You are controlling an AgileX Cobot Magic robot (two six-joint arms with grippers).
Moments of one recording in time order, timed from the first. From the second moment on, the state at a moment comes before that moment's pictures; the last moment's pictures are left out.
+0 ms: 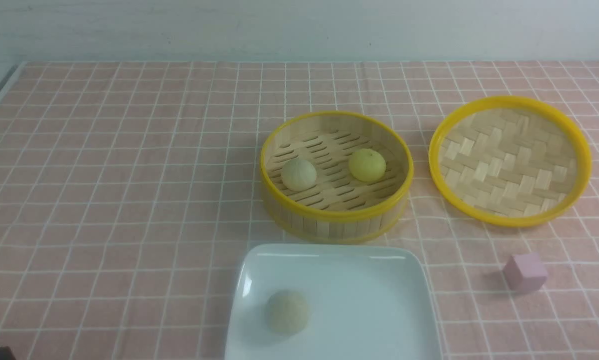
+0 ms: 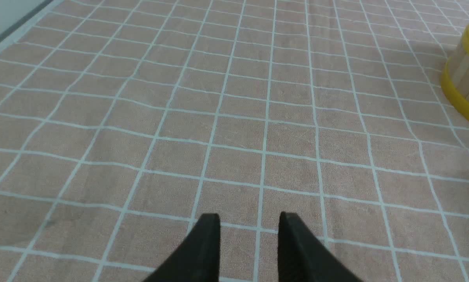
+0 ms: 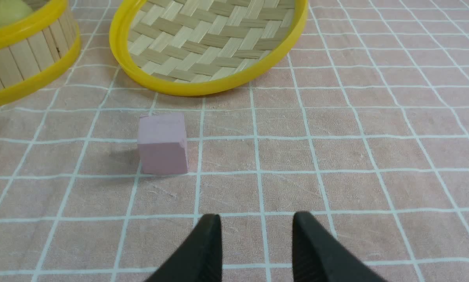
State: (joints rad) right arm -0.05 -0.01 0.01 0.04 0.41 -0.05; left arm -0.03 -0.01 0.02 0.12 0.37 -0.24
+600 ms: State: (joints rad) right arm -0.05 -0.01 0.01 0.04 0.41 -0.05; left arm -0.03 -0.01 0.02 0.12 0.37 -0.24
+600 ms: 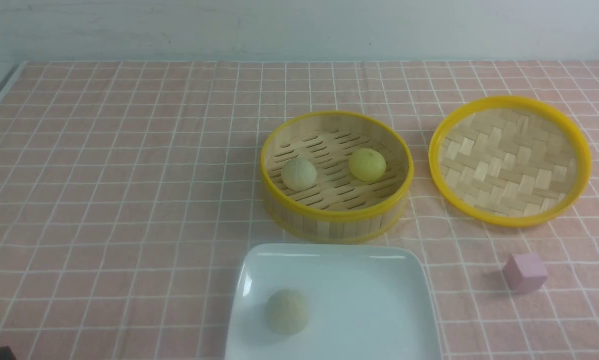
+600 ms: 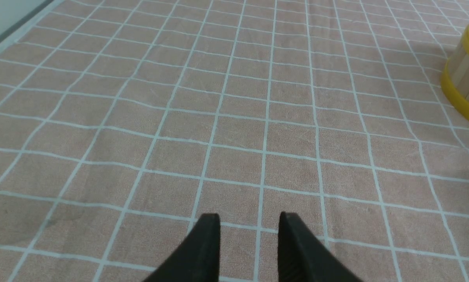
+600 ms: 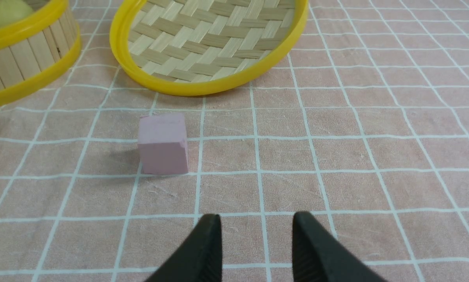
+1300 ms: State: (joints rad) right arm -0.05 -0.01 0.02 0.16 0.39 0.11; left arm -0.03 -0.01 0.02 -0.19 0.37 -0.60
